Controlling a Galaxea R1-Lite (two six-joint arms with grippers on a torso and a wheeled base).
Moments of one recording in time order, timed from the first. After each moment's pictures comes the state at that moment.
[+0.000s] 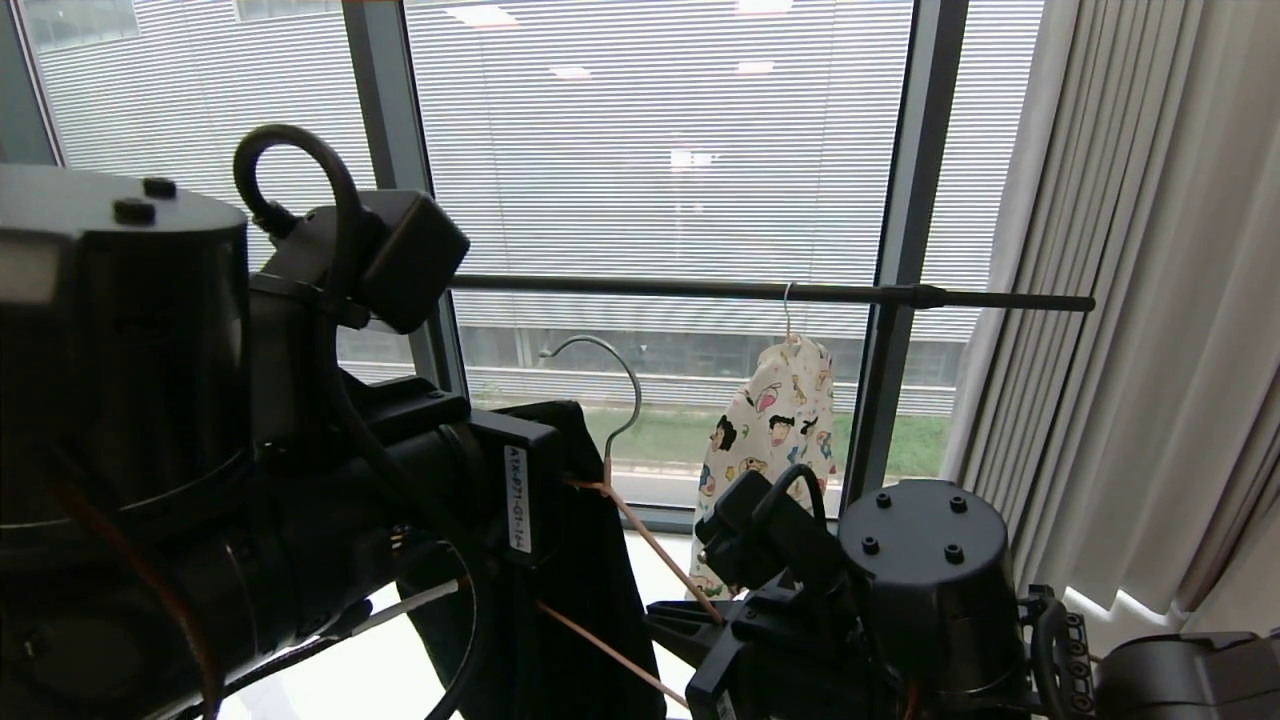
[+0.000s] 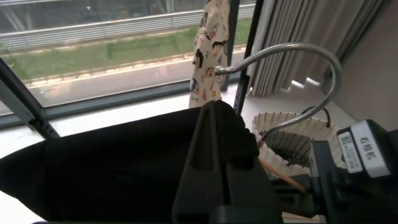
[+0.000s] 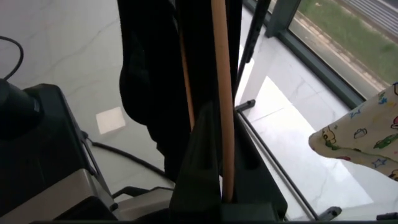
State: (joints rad) left arm -0.91 1.37 -0.94 -0.09 0.40 -0.19; right arm 1.11 1.79 -0.74 -0.68 -0.01 0.17
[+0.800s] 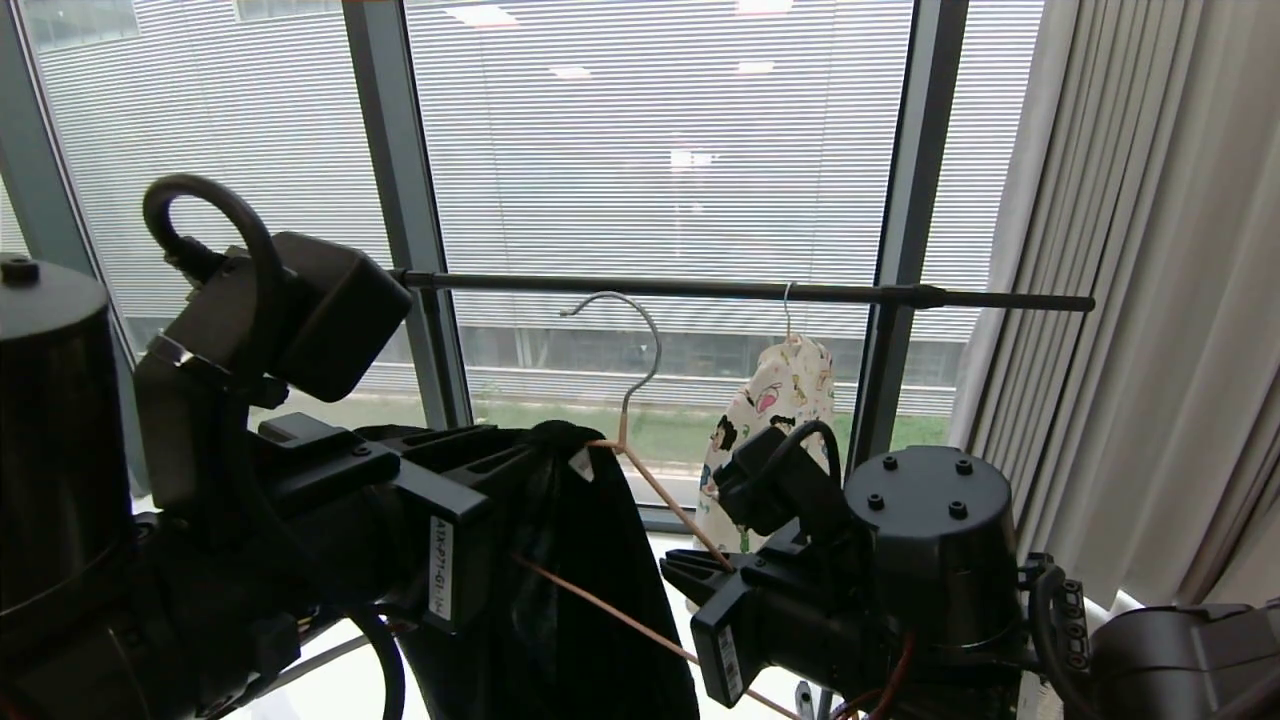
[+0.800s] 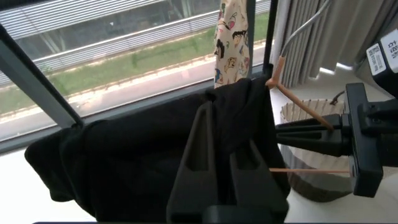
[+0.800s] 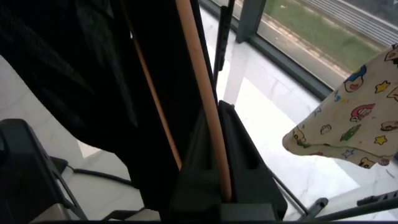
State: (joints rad) left arm -0.92 1.28 -0.83 -0.09 0.47 -0.05; right arm 1.08 1.79 -0.77 -0.69 -0.10 0.18
